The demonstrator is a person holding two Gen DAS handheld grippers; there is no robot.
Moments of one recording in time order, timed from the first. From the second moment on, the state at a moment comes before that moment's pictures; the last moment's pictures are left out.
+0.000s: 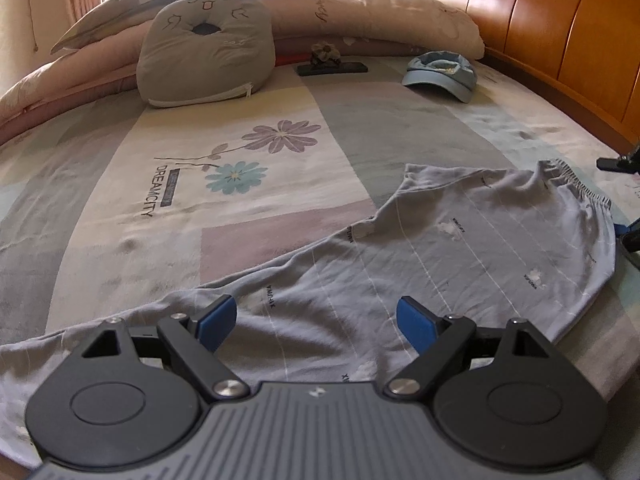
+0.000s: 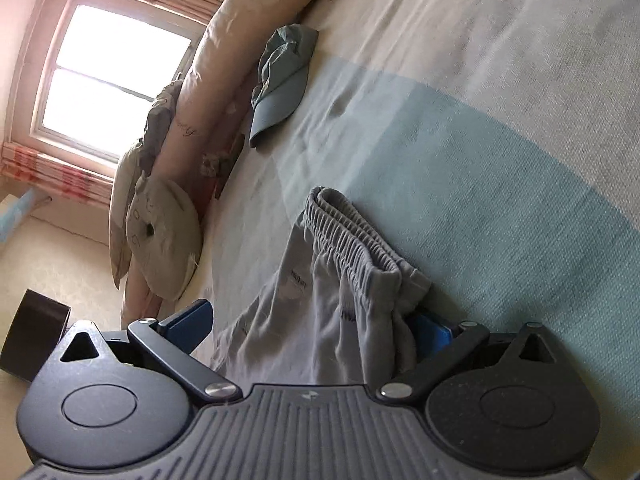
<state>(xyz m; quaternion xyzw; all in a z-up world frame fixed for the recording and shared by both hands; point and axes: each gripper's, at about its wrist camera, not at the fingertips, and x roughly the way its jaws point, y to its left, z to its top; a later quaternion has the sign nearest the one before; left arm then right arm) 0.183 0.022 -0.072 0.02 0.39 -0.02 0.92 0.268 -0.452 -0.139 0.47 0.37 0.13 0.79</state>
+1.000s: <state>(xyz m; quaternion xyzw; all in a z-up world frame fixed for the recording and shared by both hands) 0.185 0.031 -0.071 0.01 0.39 -0.01 0.92 0.272 -0.436 -0.161 0.41 0.26 0.16 0.86</state>
